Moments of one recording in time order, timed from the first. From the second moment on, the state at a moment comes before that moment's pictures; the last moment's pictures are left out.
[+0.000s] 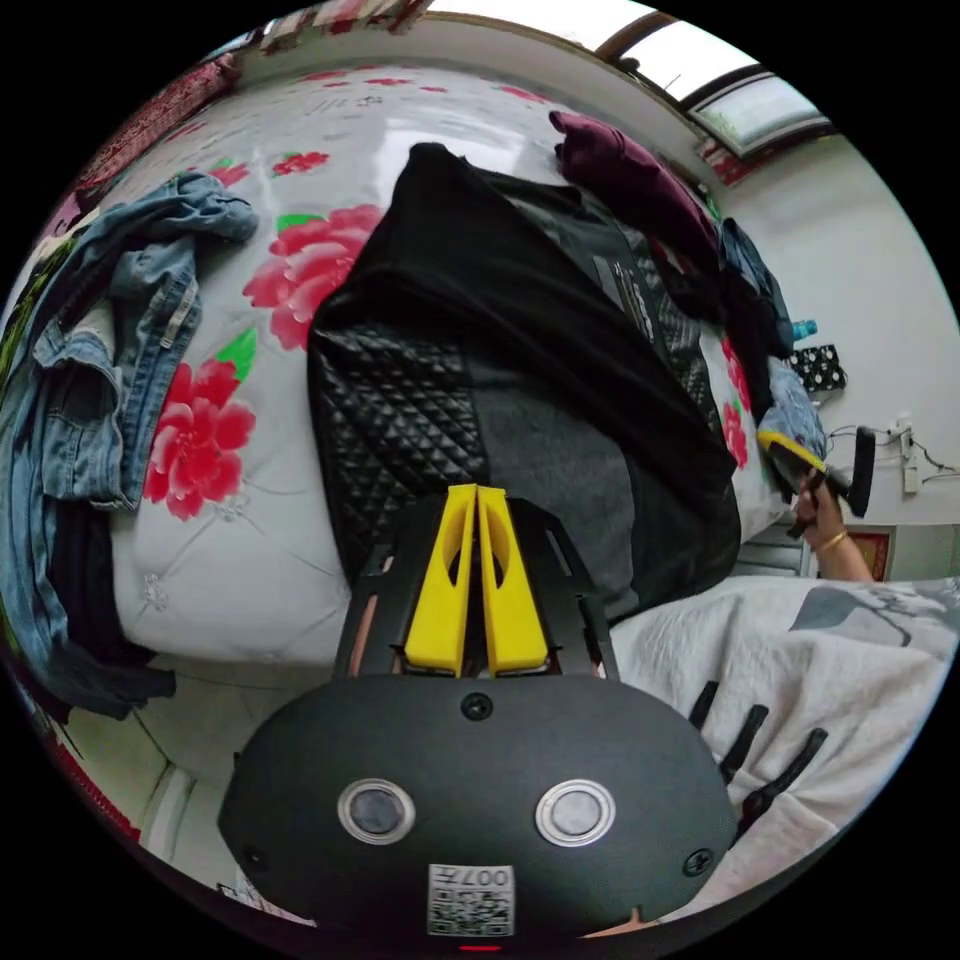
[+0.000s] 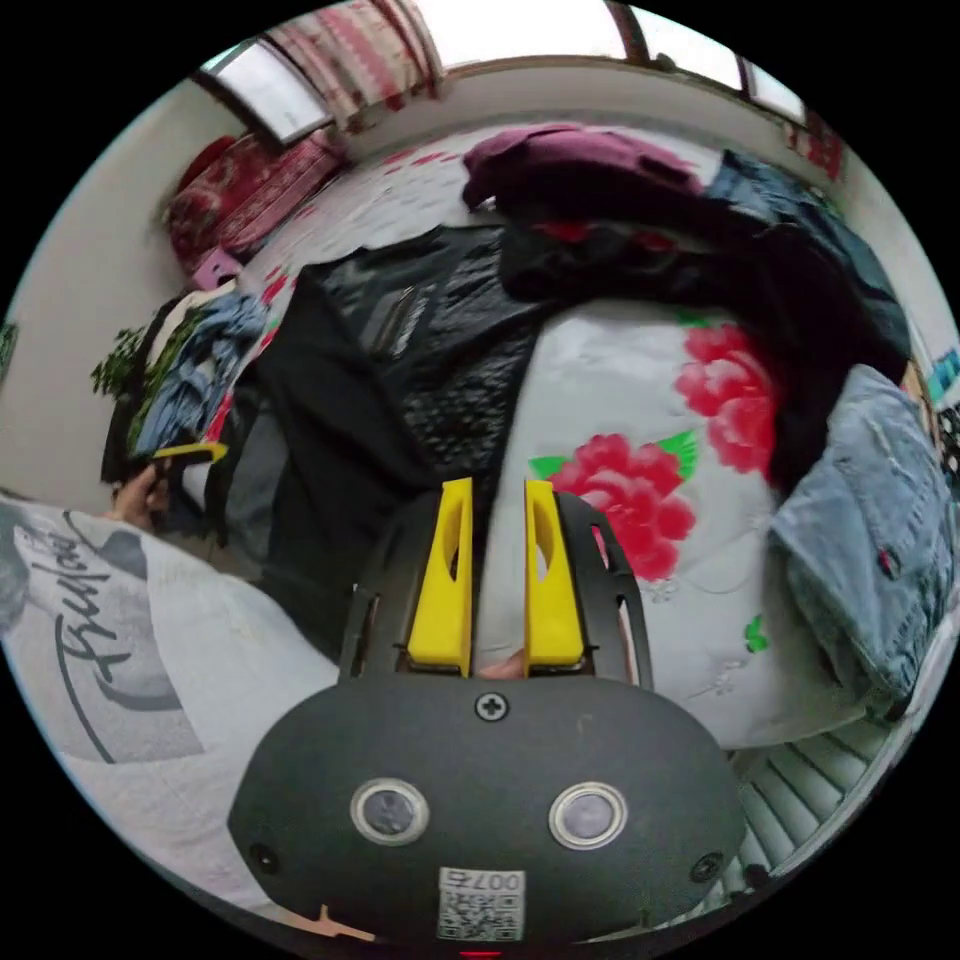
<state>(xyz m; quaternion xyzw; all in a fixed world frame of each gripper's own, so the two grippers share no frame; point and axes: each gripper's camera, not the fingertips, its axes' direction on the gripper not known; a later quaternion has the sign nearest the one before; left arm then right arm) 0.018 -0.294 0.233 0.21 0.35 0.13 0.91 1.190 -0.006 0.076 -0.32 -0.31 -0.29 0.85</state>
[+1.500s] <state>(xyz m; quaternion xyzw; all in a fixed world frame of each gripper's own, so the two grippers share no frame) -0.048 -0.194 0.228 0.32 0.37 0.02 0.87 1.103 -0.058 -0.190 0.02 -0.66 -0.50 0.56</state>
